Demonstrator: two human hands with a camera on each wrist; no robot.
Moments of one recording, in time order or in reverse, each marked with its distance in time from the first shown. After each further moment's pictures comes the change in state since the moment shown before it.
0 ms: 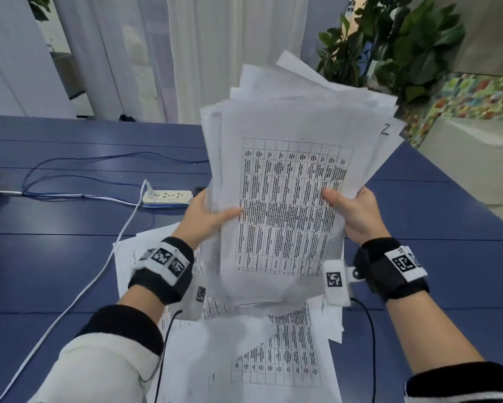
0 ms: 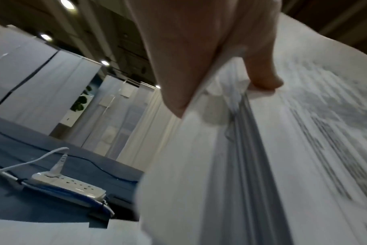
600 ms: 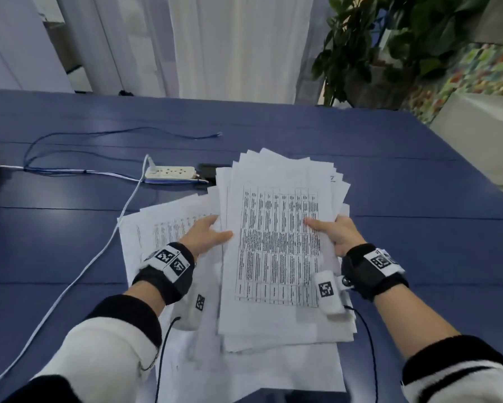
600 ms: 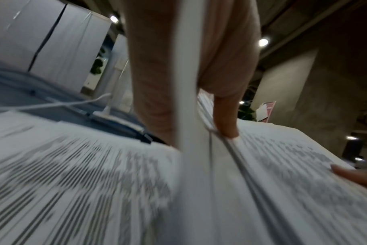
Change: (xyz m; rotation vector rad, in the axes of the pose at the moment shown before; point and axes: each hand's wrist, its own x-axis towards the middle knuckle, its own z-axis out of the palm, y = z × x) left_hand -0.018 -0.075 -0.011 0.293 -0.122 -0.434; right_hand -0.020 0.091 -0.015 -0.277 0.117 0.572
